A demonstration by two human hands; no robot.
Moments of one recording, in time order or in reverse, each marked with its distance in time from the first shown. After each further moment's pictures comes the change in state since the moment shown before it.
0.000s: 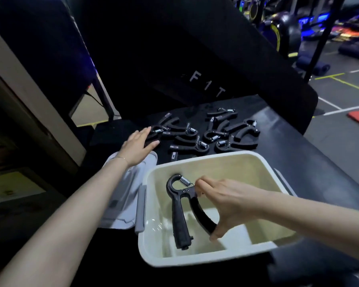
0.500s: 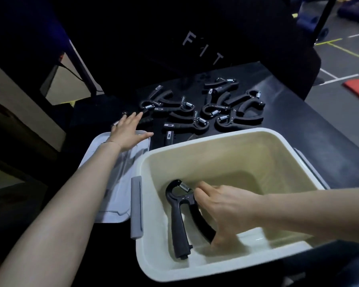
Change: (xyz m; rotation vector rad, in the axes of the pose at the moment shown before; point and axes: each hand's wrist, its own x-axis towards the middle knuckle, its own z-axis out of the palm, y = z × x) left_hand 0.042 -0.040 0.045 0.074 -0.100 -0.033; right_hand 0.029 -0.011 0.050 0.031 -0.175 0.001
